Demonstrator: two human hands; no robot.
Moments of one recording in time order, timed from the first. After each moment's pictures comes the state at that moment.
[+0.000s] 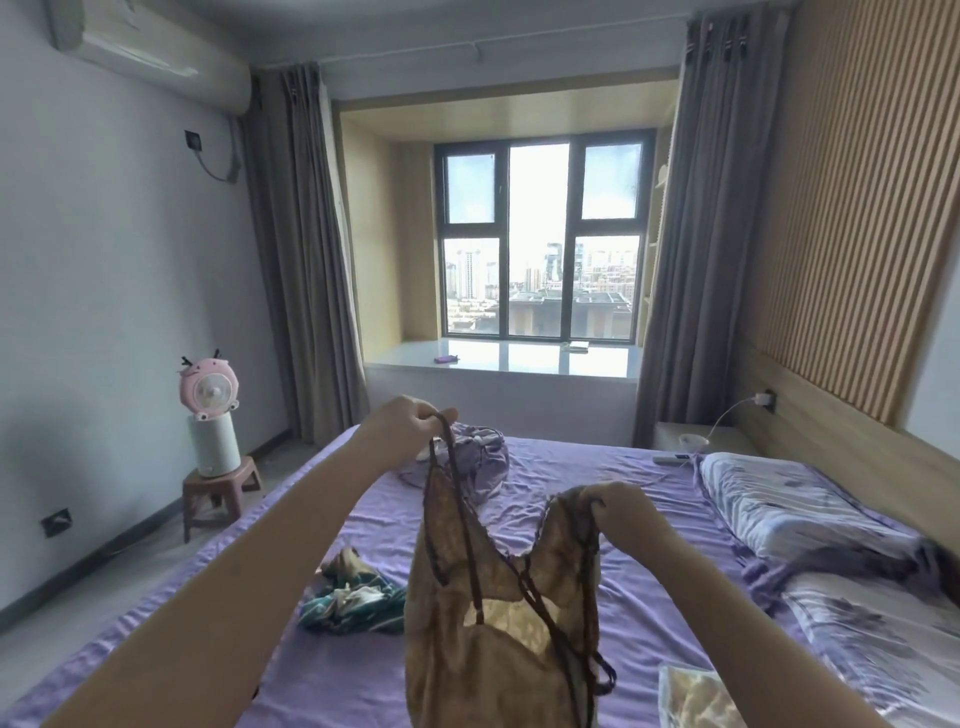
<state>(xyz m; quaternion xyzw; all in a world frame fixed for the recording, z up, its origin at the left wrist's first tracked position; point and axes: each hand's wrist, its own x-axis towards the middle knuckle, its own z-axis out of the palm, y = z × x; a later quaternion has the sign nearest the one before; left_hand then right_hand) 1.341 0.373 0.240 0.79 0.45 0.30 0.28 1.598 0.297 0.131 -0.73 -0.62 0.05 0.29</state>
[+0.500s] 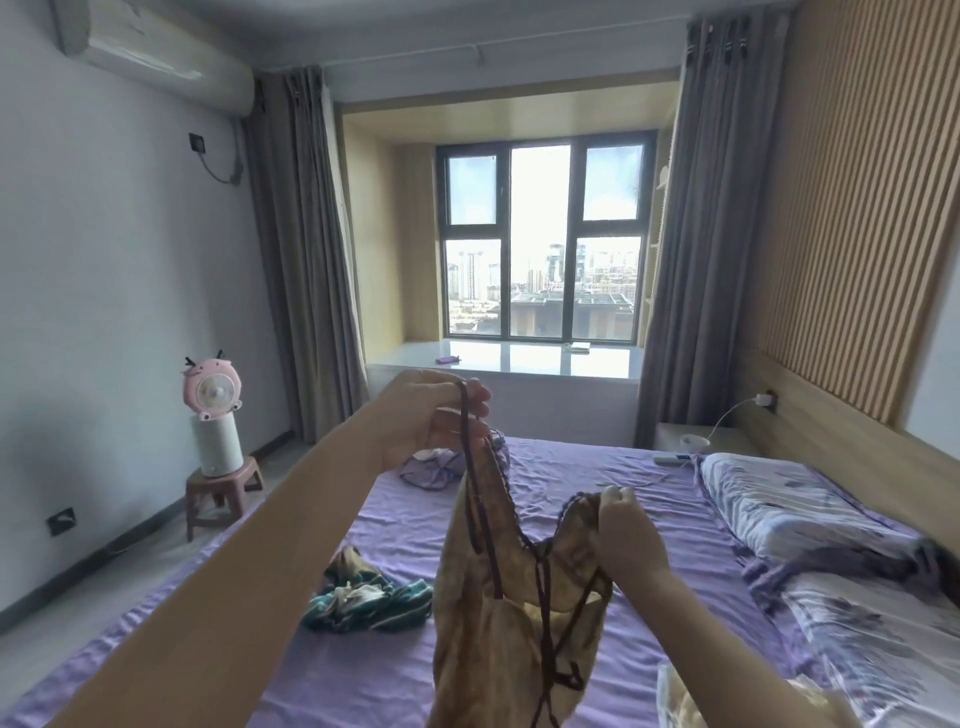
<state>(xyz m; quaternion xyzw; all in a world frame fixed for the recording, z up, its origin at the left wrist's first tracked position) 1.348 0.353 0.259 0.66 0.28 0.36 0.60 1.584 0.287 0.104 -0.81 -0.53 -0.05 0.24</state>
